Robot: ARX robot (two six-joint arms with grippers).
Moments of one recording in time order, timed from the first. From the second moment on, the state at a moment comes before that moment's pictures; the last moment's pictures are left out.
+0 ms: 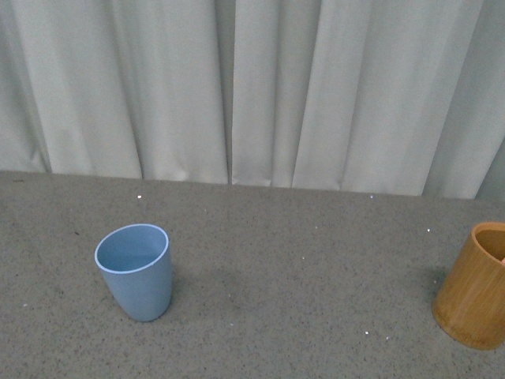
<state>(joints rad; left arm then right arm) 0.00 0.00 0.02 0.00 0.00 0.00 0.00 0.00 0.01 0.00 0.00 0.00</state>
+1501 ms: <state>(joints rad) 0.00 0.00 0.02 0.00 0.00 0.00 0.00 0.00 0.01 0.00 0.00 0.00</state>
